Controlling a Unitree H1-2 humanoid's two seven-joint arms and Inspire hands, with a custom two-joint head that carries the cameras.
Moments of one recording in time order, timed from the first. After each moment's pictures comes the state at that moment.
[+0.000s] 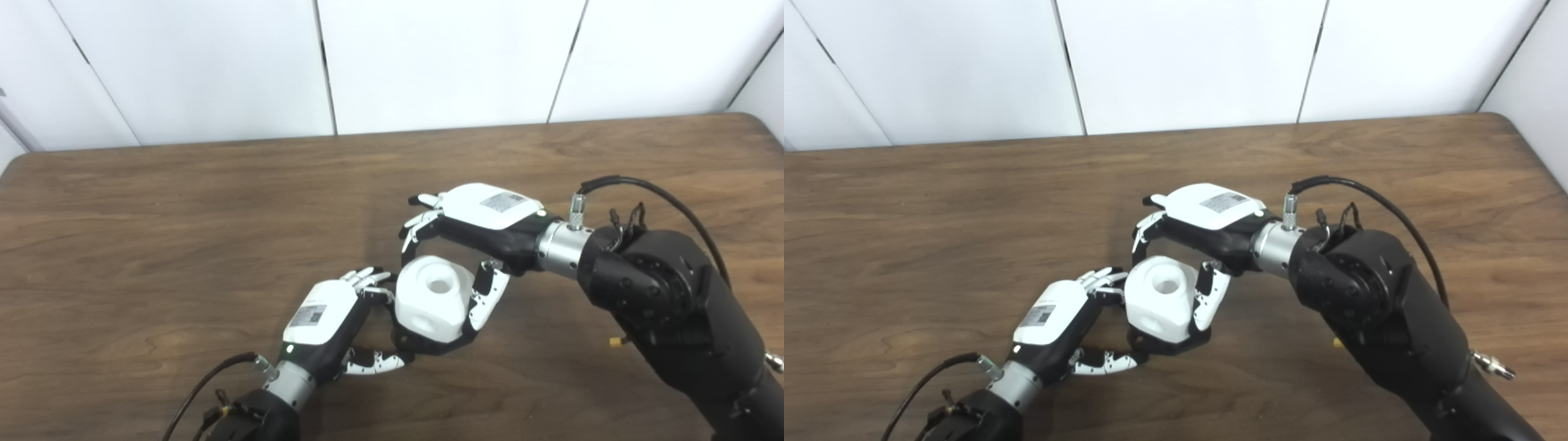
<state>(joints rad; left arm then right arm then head) 0.06 0.21 -0.43 -0.32 0.81 0.11 -0.24 -0.46 -0.42 0.41 -0.63 -0.74 0.39 0.96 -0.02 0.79</state>
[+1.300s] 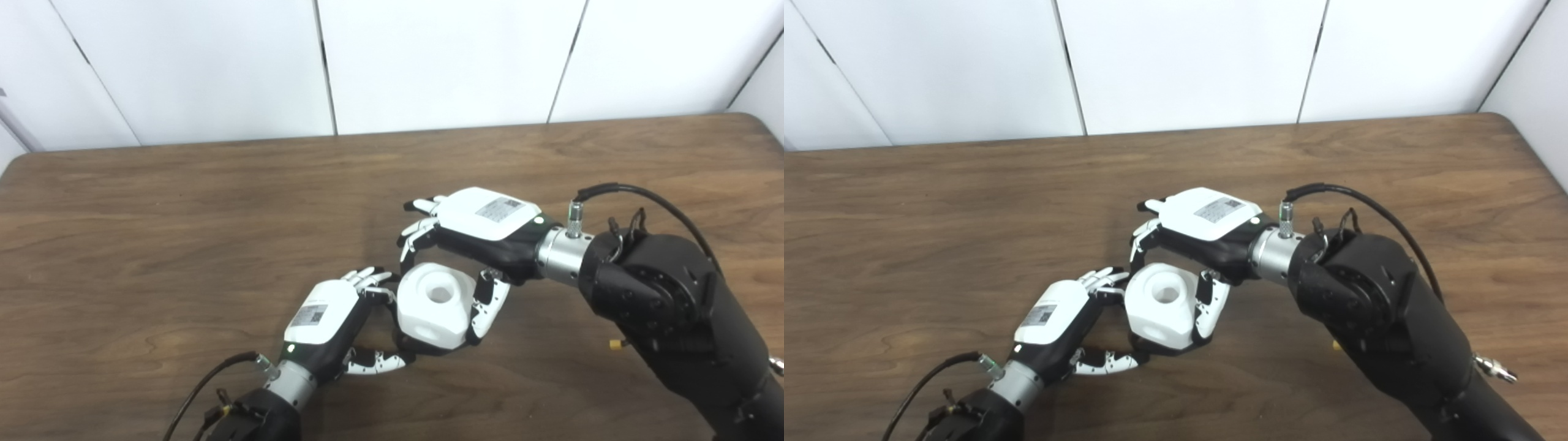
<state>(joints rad) 0.06 0.21 -0.43 -0.32 0.81 0.11 -0.25 -0.46 -0.43 0.42 -0.67 -0.77 0.34 1.02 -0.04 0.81</state>
